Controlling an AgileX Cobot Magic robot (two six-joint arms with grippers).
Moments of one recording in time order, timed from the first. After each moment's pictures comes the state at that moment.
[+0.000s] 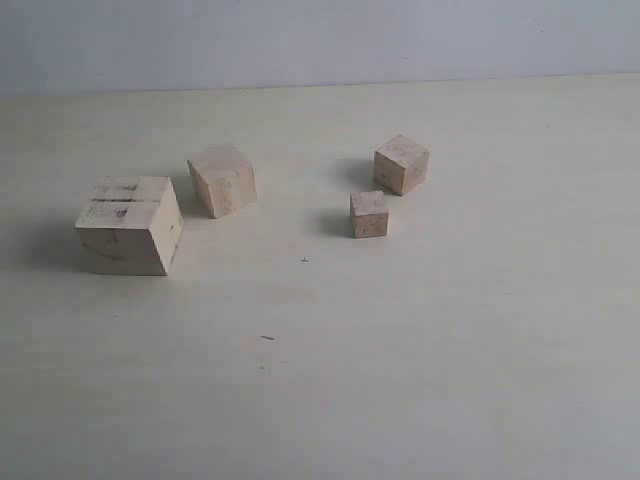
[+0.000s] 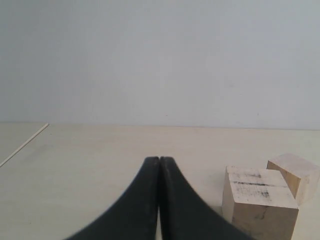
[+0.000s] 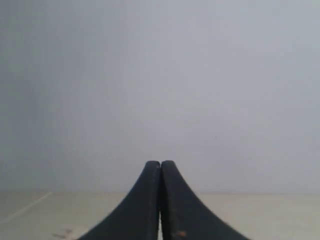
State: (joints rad) left arm 0.04 0.01 0.00 0.05 0.11 -0.04; right arm 0.60 0.01 -0.07 0.03 -0.08 0.21
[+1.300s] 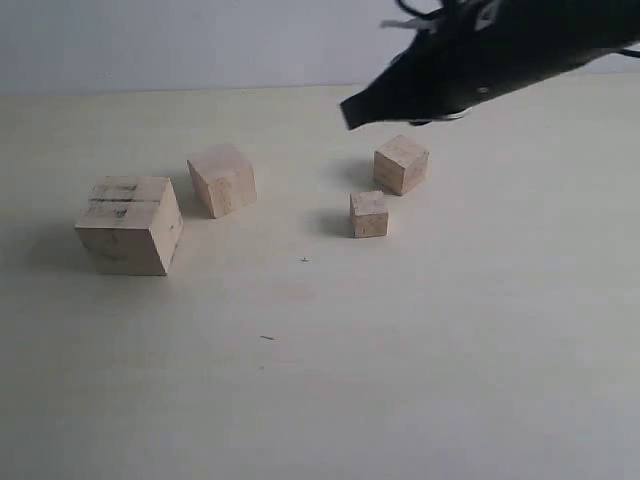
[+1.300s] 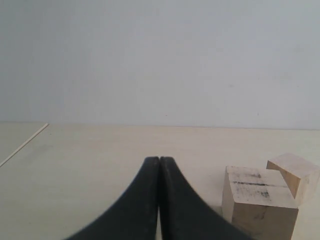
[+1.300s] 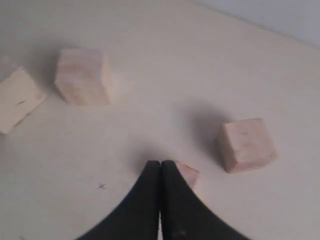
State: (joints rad) left arm 0.04 0.01 0.00 0.05 0.11 -0.03; right arm 0.66 1.57 -1.07 0.21 0.38 -0.23
